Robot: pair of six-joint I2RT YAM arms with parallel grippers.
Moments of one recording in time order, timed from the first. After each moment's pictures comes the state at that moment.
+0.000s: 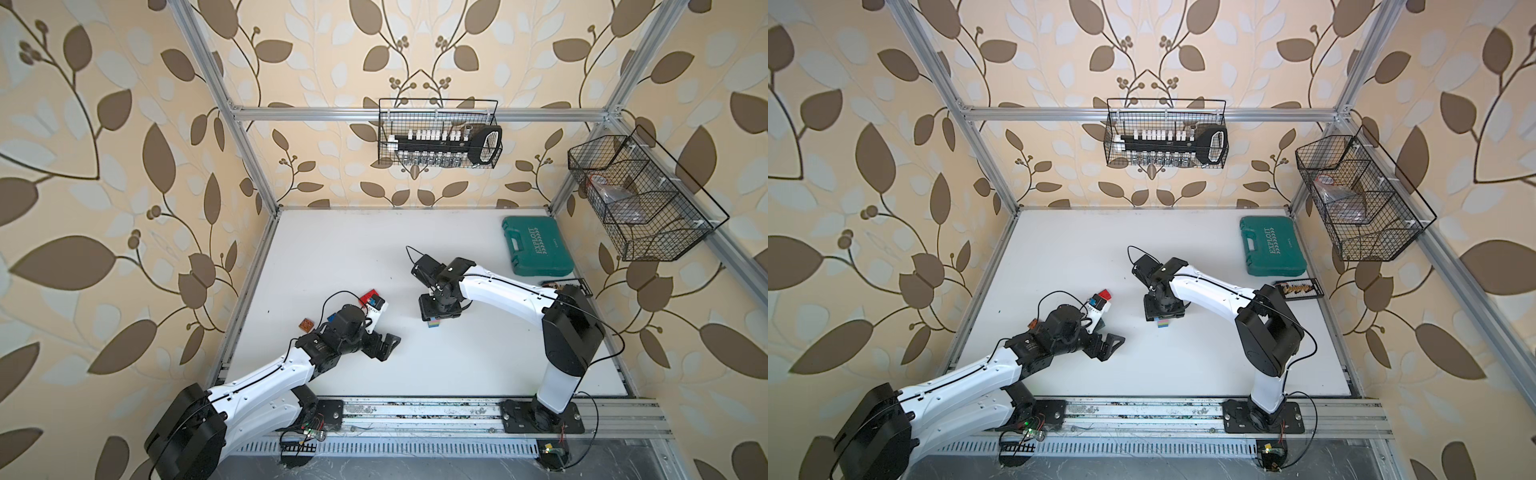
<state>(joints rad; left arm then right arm) -0.73 0.95 0.35 -0.11 0.19 -0.23 0.77 1.81 1.37 -0.99 0.03 0.66</state>
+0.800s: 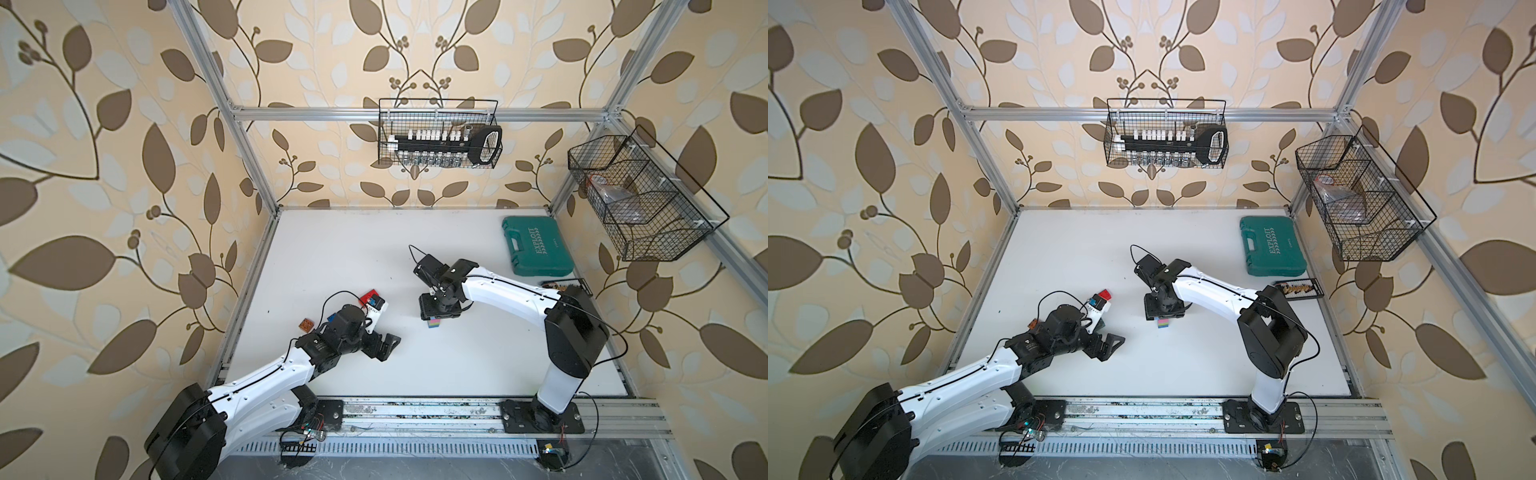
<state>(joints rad) -0.73 0.95 0.35 -0.11 0.19 -0.23 0.76 1.79 1.33 -0.94 0.00 0.66</state>
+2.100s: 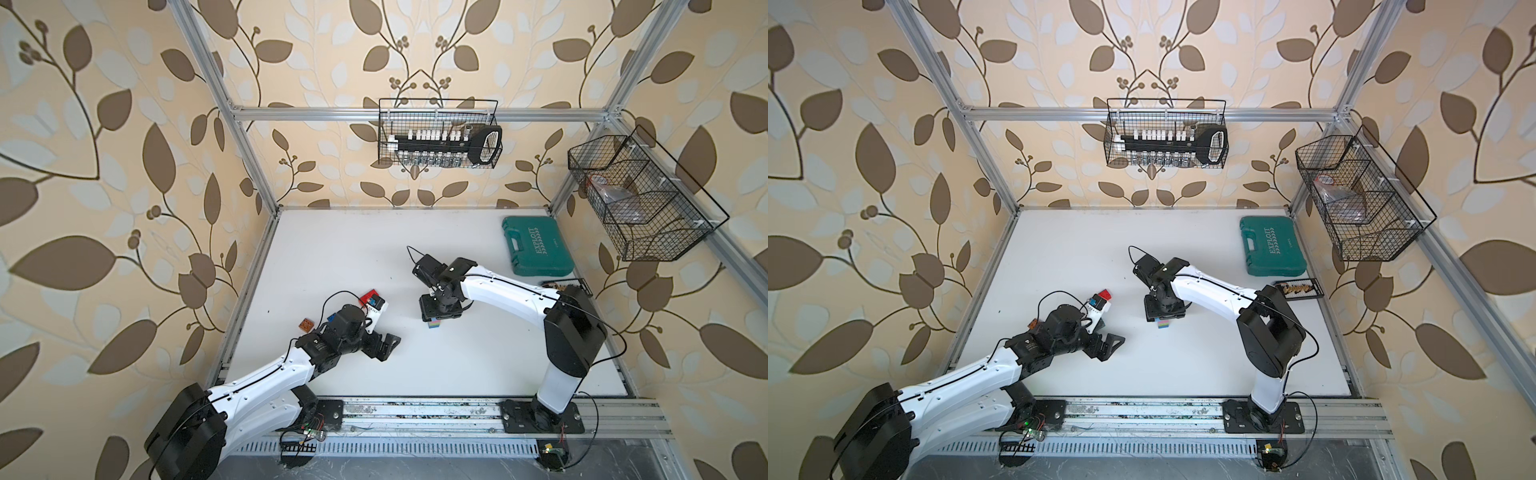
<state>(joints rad) -0.73 0.95 0.35 -0.11 0.19 -0.23 0.77 1.80 1.36 -0.99 0.01 0.65</state>
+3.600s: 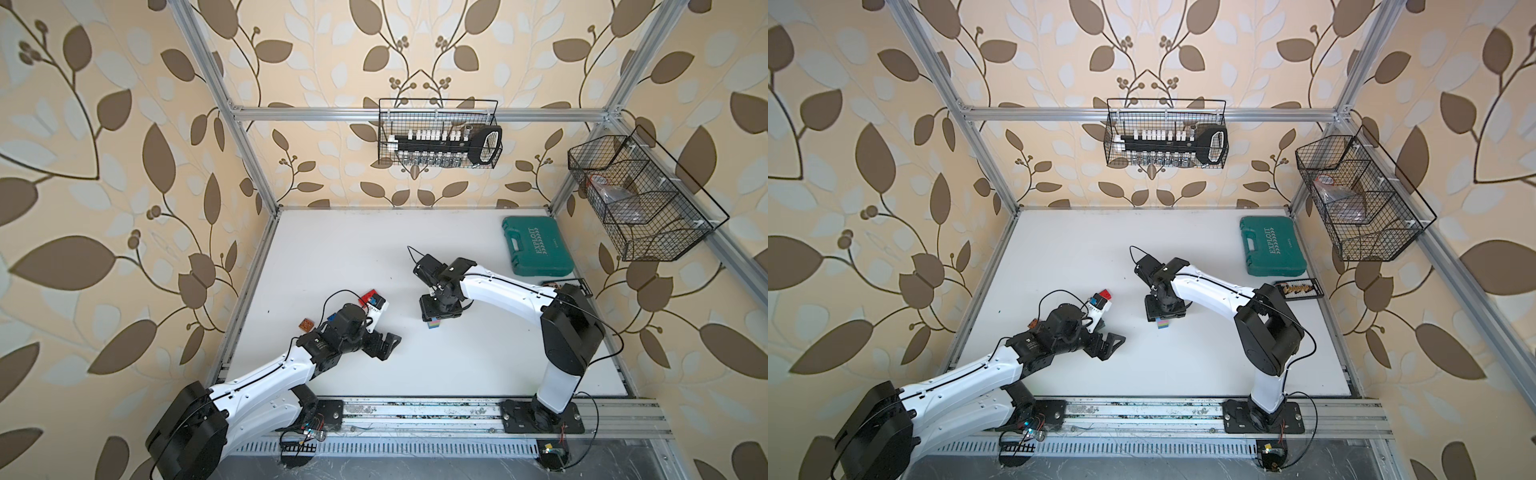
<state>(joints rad) -0.73 0.96 0.36 -0.11 0.19 -0.23 0.76 1.82 1.35 -0.98 0.00 0.62</state>
